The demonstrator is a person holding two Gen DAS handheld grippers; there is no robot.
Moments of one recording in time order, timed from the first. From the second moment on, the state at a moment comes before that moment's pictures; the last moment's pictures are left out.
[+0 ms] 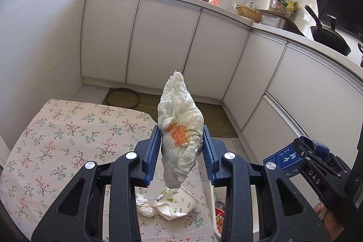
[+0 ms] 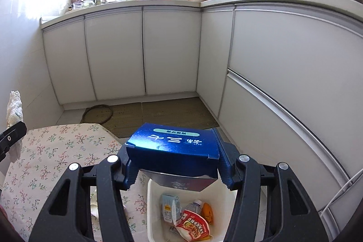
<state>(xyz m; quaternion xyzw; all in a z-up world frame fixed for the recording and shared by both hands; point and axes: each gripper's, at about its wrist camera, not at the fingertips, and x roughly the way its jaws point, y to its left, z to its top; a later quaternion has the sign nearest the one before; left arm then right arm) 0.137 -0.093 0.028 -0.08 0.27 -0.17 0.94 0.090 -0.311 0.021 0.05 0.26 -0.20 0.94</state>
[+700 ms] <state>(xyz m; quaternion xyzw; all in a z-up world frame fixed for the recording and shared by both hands) 0.109 -0.233 -0.001 0.00 0.30 -0.28 0.91 0.057 -0.423 -0.011 0.11 0.29 -0.27 0.91</state>
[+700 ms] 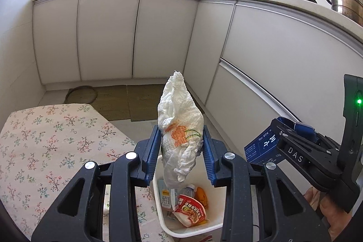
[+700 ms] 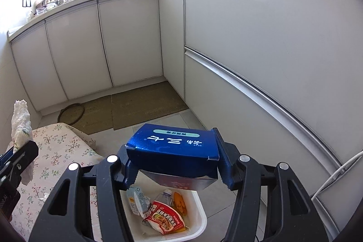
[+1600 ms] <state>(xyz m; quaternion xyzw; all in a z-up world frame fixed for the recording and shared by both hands) 0.113 -0.277 -0.050 0.03 0.33 -0.25 0.91 0.033 -0.445 -0.030 0.06 0.28 -0.37 0.88</state>
